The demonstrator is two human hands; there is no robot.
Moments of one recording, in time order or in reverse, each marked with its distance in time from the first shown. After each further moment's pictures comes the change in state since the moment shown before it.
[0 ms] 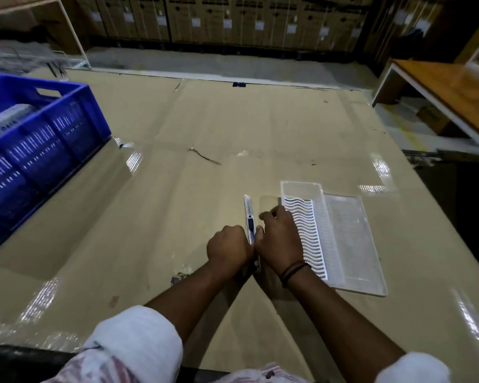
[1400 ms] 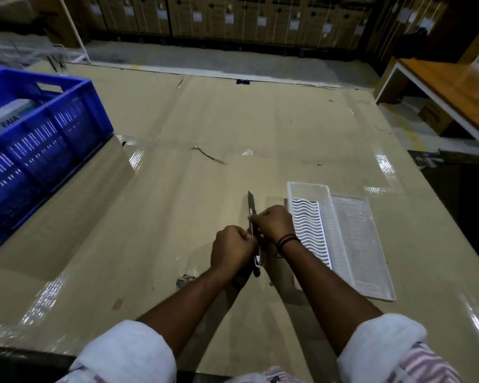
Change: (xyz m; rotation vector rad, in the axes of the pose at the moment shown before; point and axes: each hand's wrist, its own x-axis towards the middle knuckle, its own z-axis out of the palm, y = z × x) left_hand 0.001 -0.017 0.001 -0.596 0.037 -0.097; right_hand 0.055 -0.013 0.017 0.443 -0.282 0.475
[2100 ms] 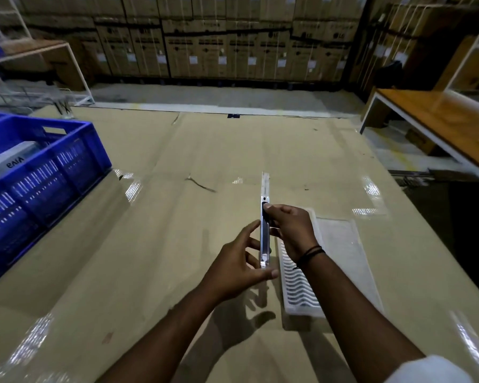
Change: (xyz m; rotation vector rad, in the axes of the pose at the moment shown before) left_hand -0.029 0.044 -0.035 -0.156 -0.289 0.426; right_hand -0.016 -0.012 -0.076 0.814 -0.003 -0.138
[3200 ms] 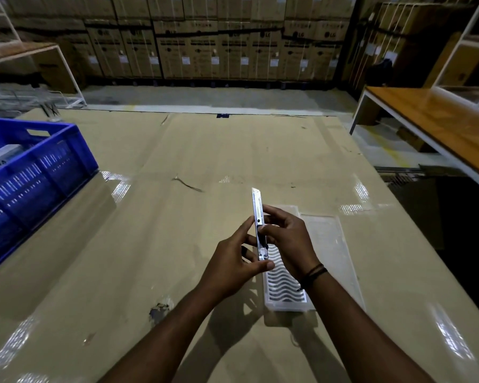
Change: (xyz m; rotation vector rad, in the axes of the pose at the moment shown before) left_hand 0.007 0.020 0.033 -0.038 0.071 0.083; right_hand -0.035 0.000 -0.043 -0.094 -0.113 -0.130
